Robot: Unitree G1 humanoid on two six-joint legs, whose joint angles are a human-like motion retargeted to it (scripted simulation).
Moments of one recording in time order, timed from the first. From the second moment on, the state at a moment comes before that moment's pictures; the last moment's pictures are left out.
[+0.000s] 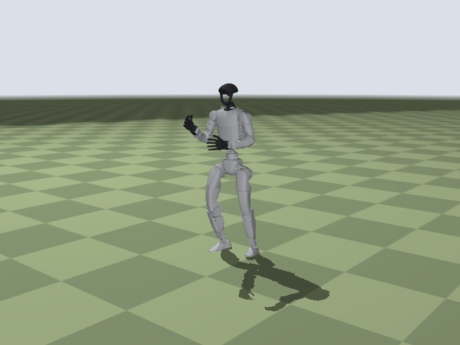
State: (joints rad) left arm -0.29 0.47 -0.33 0.17 -0.29 -0.20 0.40; right arm -0.23 -0.38 0.17 -0.31 0.27 -0.24 -0.20; waist -0.10 -0.01 0.06; left_leg 0.07 0.07 0.23 0.21 -0.43 0.07; right_leg -0.09 -0.20 -0.32 0.45 -0.26 0.10
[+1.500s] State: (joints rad) left arm 0.63 0.47 0.01 -0.32 -0.46 -0.28 0.35; right arm -0.82 -0.49 0.21 -0.29 0.07 -0.21 -0.36; waist 0.31 -0.15 0.18; left_leg -0.71 0.22 0.33 1.70 -0.46 0.13; right_leg 0.06 -0.30 -0.17 -0.02 -0.23 0.11
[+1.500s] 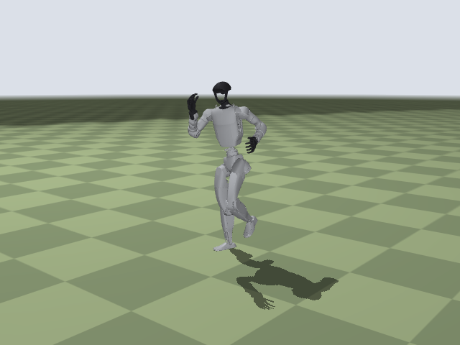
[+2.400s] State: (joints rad) left arm 0.64 0.45 0.09 -0.30 -0.61 -0.22 0.19; right arm -0.73 -0.58 0.15 -0.33 0.07 -0.21 -0.31; waist 0.28 -0.17 0.22; left_leg -0.66 0.21 0.31 1.57 -0.36 0.08; right_leg 0.14 -0.28 -0.19 0.01 -0.25 0.09
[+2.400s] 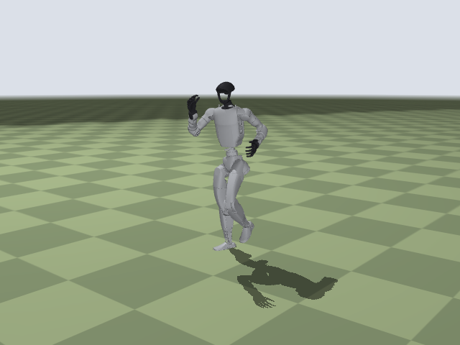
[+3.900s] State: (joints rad) left arm -0.38 0.35 -0.13 -0.43 -0.26 -0.32 0.60; right arm -0.04 -0.35 0.18 -0.15 0.11 -0.25 -0.30; waist 0.11 -0.09 0.16; left_leg -0.11 0.06 0.32 0.50 -0.39 0.06; right_leg 0.00 -0.21 -0.23 0.27 -0.27 0.12
